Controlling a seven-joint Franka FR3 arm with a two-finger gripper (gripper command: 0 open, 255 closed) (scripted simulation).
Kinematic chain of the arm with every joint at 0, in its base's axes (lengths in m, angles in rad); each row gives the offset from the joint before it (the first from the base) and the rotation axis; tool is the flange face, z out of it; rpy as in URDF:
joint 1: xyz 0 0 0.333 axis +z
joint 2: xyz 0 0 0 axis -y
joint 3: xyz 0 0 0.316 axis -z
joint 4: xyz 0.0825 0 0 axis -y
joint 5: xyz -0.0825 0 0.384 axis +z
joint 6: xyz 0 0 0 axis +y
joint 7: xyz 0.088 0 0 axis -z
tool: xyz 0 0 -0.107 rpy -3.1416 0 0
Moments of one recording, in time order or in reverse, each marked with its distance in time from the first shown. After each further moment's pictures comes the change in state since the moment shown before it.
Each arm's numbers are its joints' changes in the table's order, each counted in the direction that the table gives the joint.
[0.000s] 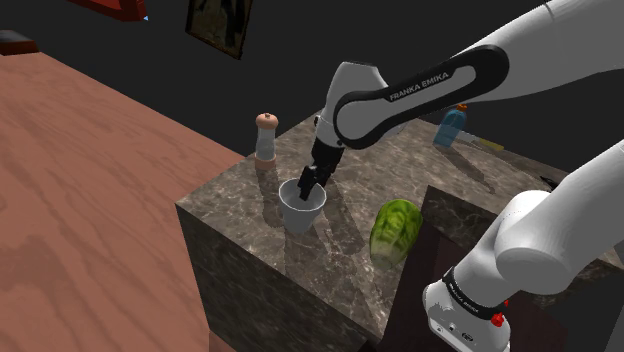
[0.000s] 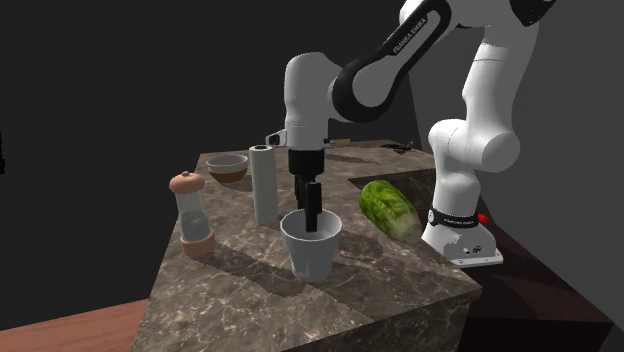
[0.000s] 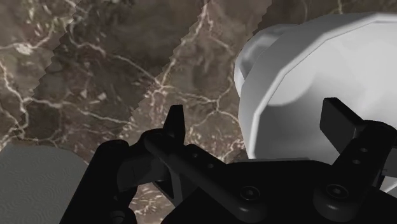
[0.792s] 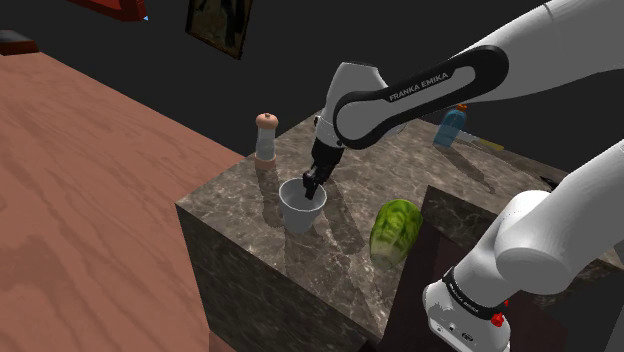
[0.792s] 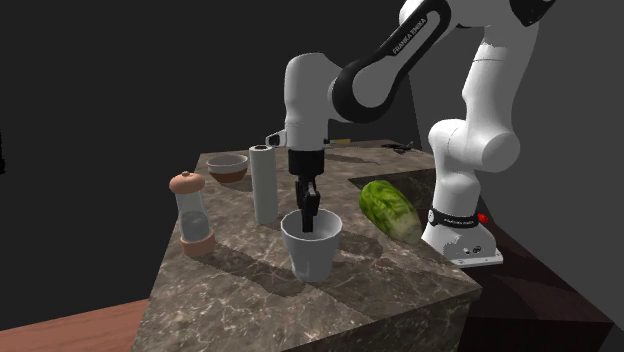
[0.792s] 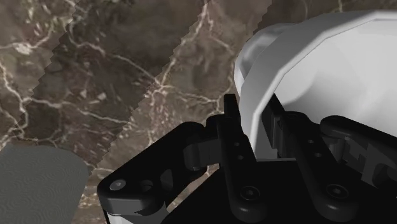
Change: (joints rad) arm 0.000 -0.001 0.000 -0.001 0.000 -0.003 0.000
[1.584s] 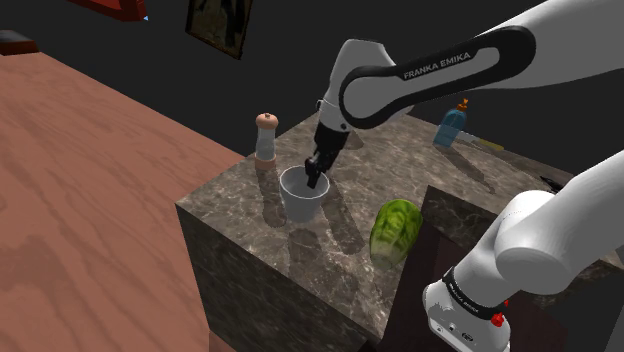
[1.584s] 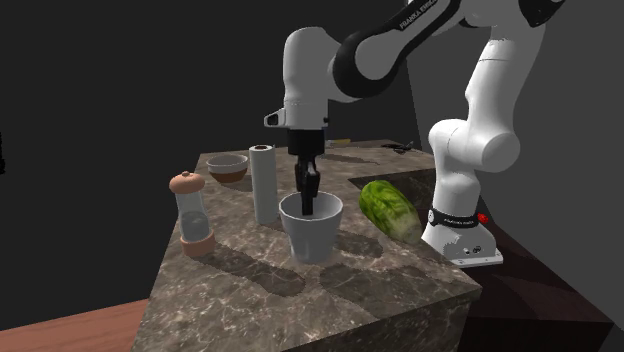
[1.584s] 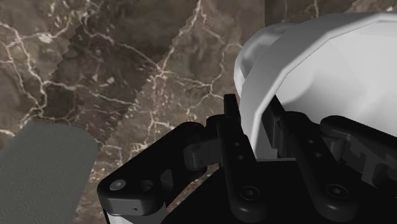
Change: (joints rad) arm -0.005 0.067 0.007 0.052 -0.015 0.118 0.020
